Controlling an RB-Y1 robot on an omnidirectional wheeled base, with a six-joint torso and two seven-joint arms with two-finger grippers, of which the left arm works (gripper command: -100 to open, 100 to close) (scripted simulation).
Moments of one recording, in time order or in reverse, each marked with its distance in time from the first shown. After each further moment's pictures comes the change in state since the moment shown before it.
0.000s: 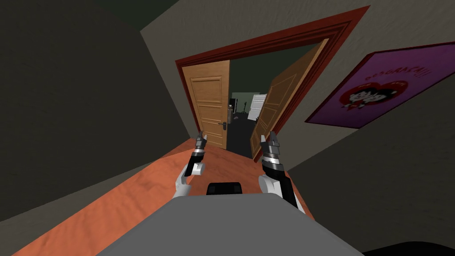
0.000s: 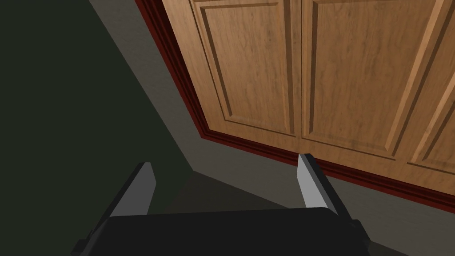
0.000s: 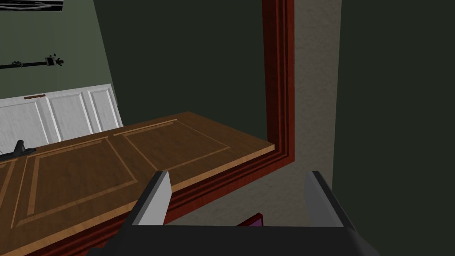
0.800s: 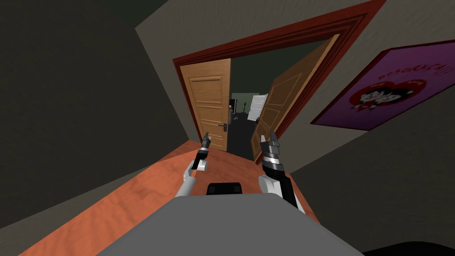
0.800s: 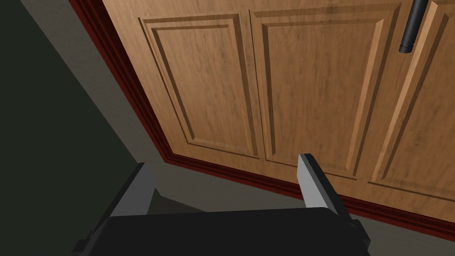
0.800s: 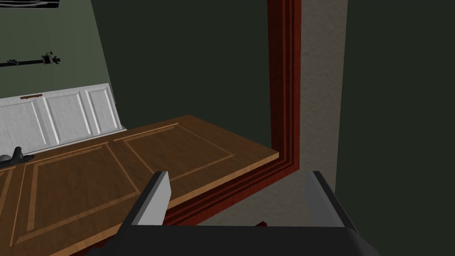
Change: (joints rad) arm -0.134 0.004 -0.012 0.225 -0.020 0.014 0.018
